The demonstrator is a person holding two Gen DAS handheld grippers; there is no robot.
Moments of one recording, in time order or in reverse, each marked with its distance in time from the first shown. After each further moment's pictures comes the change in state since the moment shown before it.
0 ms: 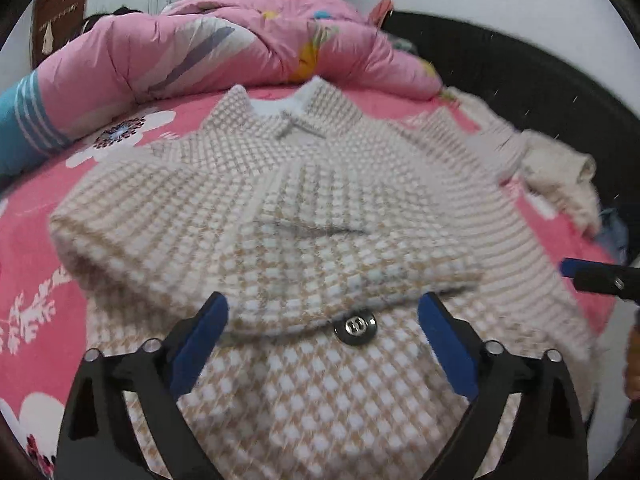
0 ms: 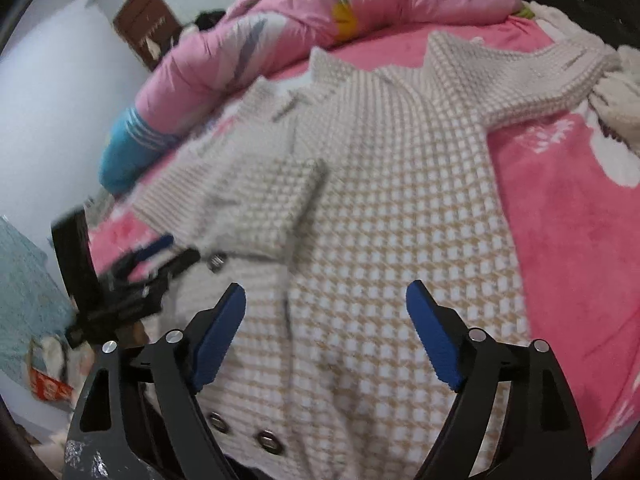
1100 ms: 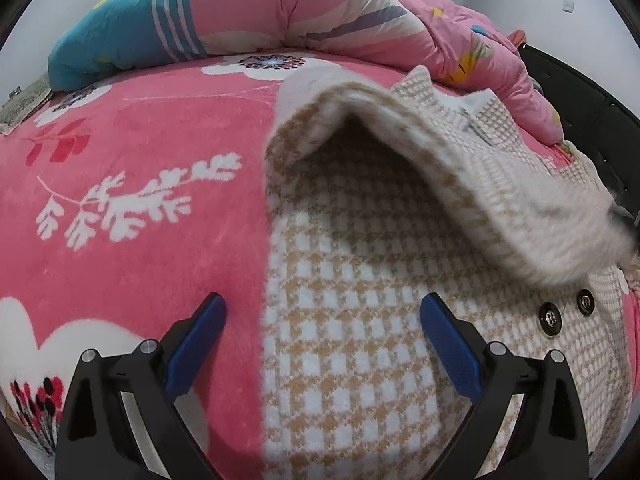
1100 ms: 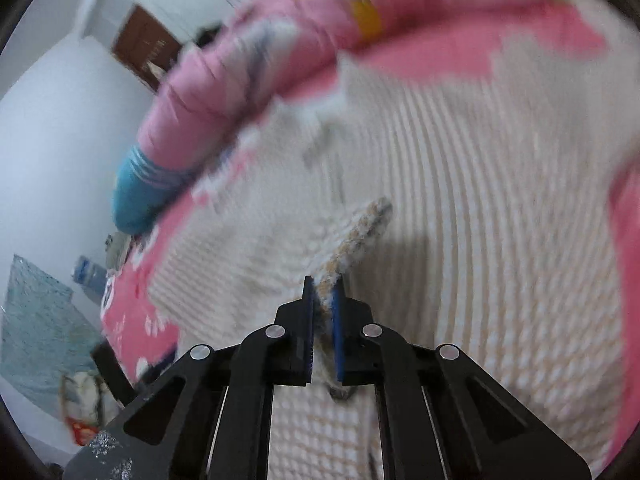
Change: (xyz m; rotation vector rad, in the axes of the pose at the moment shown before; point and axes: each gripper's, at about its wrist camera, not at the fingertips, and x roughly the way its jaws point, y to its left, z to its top) left arm 0.008 0.112 -0.044 -0.327 0.042 0.286; right arm 0.054 0.046 0.109 0.002 -0.097 0.062
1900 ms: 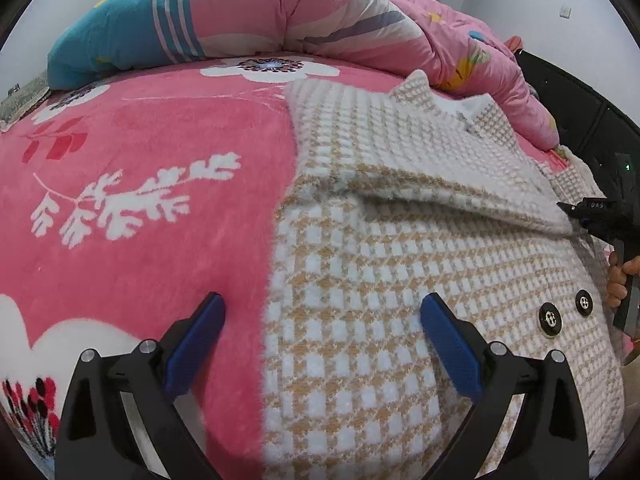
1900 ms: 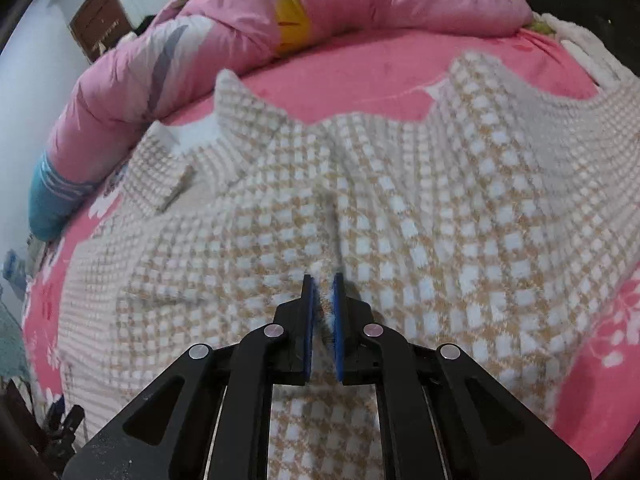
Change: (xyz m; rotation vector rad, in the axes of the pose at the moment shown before) left arm 0.000 0.002 -0.001 -0.007 -0.025 -0.022; right arm 0.084 -0.100 0.043 -0.017 0.056 -0.258
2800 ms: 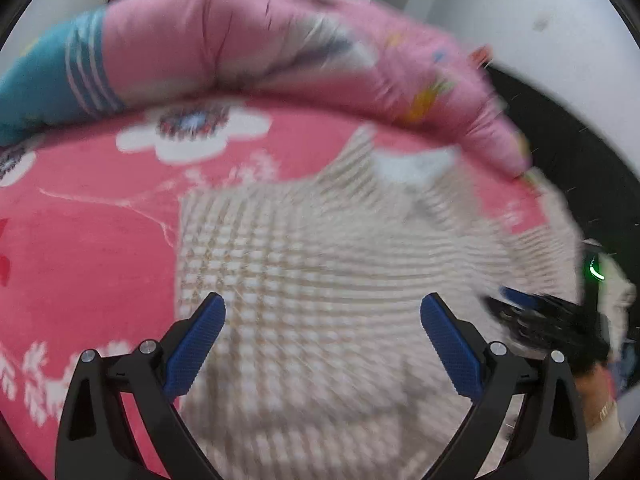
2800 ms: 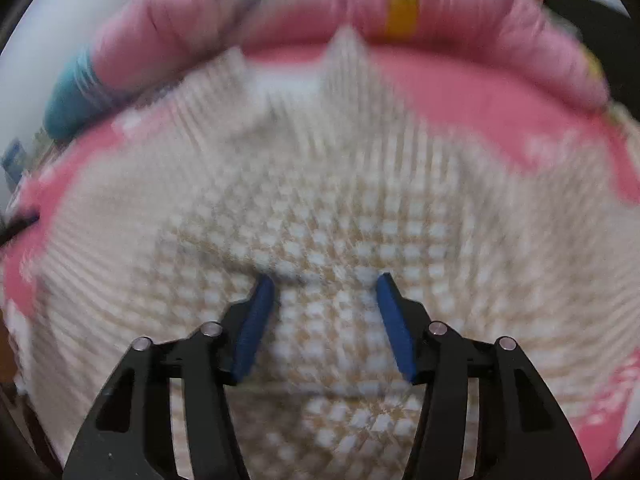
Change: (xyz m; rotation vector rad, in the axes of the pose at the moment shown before) left arm 0.056 -0.043 0.125 0.036 0.034 -0.091; right arm 0.038 0.047 -0.027 -0.352 0.053 0.011
